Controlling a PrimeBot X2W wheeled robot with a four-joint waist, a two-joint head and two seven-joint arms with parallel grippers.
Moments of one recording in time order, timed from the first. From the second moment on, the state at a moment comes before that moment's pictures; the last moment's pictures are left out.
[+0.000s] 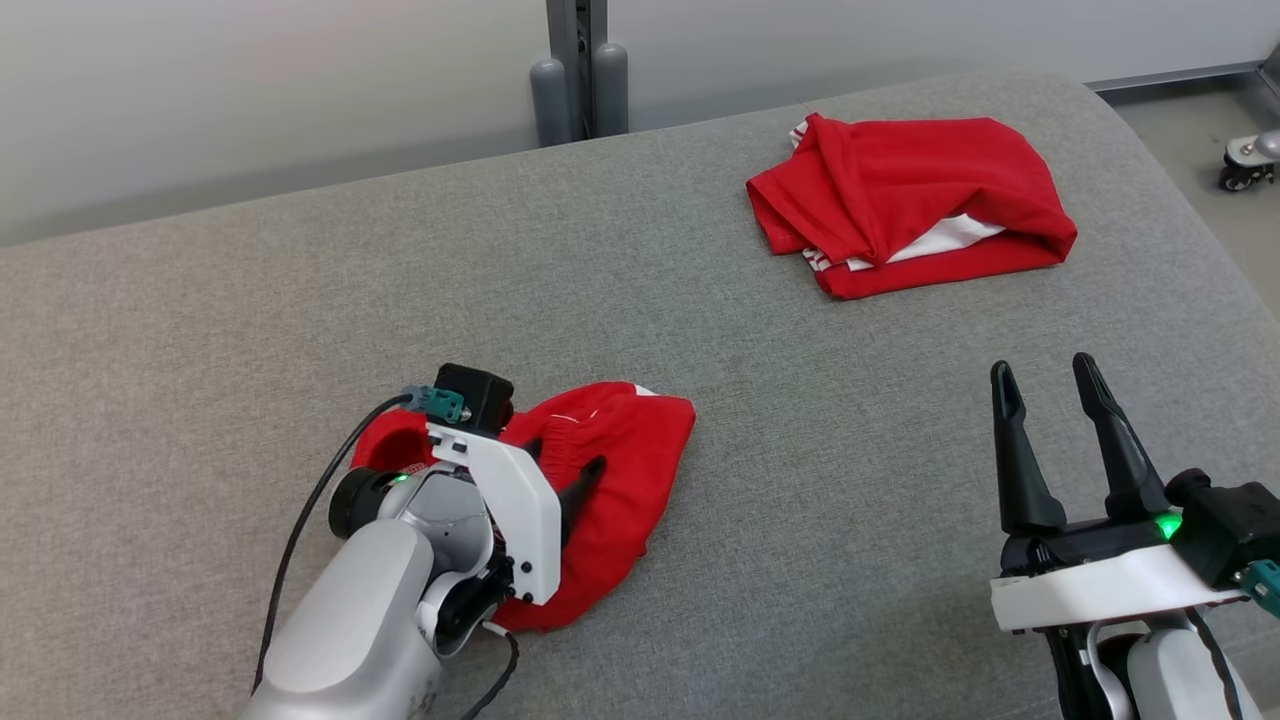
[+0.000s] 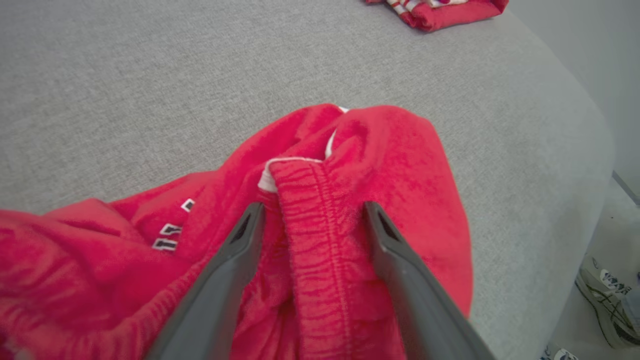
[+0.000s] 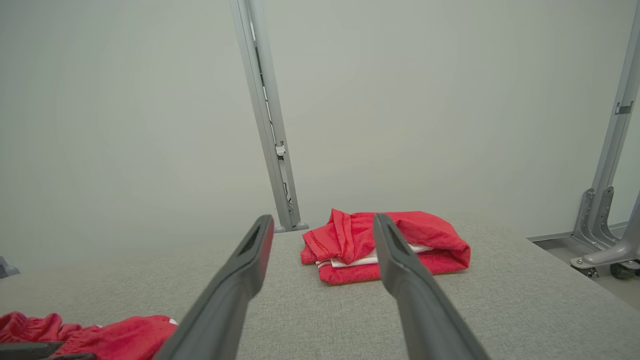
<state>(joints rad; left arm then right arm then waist) -0.50 0.07 -0.46 0.60 -0.53 -0.12 0.36 -0.14 -0.05 0.05 0.10 0.25 0.13 -0.26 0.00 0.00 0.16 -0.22</state>
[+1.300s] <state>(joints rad) -0.74 0.20 -0.72 0.27 -0.79 -0.13 0.09 -0.14 -0.05 0.08 0.13 0.24 0.13 -0.26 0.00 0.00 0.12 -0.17</state>
